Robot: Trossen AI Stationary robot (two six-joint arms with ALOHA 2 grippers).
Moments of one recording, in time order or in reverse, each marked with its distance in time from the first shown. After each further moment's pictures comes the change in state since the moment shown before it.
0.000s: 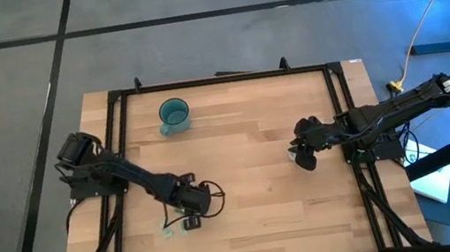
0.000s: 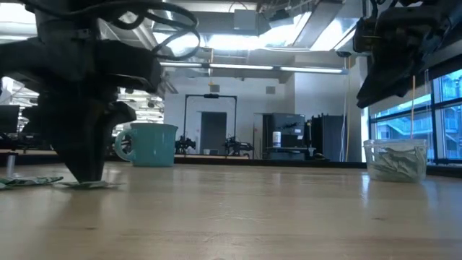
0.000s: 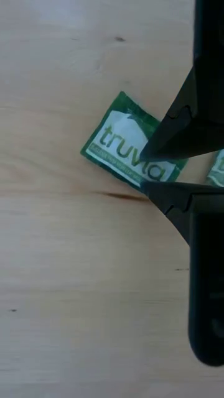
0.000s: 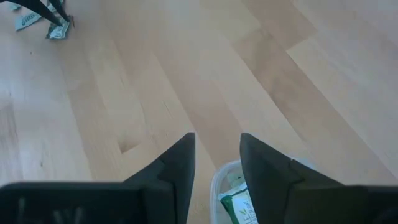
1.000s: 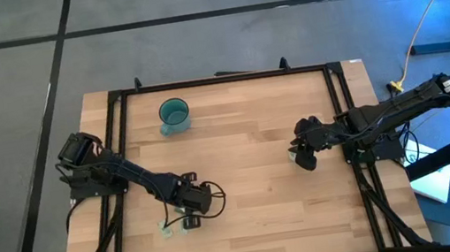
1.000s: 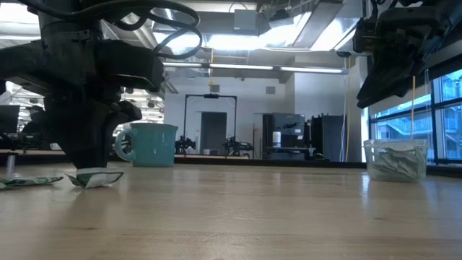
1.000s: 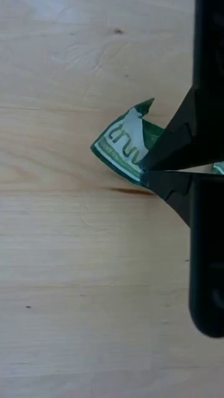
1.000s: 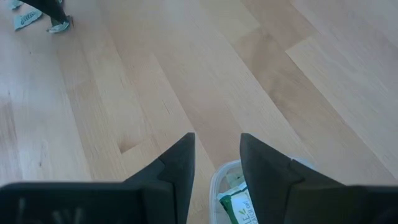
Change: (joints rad) left arm 0.005 0.011 -0.003 -0.005 -0.008 0.062; right arm 0.000 0.000 0.000 -0.001 0.001 -0.002
